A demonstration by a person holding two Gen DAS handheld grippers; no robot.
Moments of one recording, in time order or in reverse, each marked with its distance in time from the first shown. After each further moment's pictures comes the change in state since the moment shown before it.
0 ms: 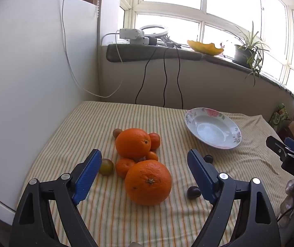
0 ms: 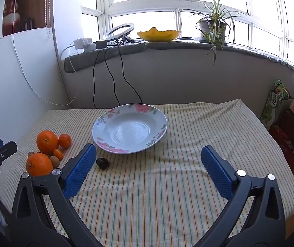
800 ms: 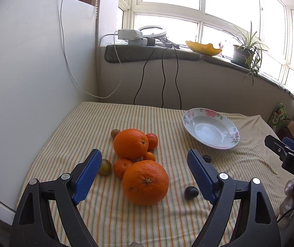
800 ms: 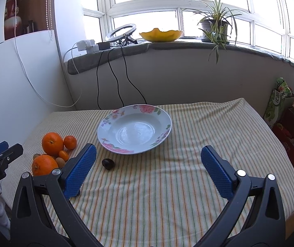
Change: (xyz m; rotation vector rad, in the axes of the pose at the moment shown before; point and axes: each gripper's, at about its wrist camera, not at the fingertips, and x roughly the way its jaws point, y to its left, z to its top) left arm 0.000 -0.003 0.002 0.007 -0.001 -0.009; right arm -0.004 0.002 0.003 0.009 0.000 0.026
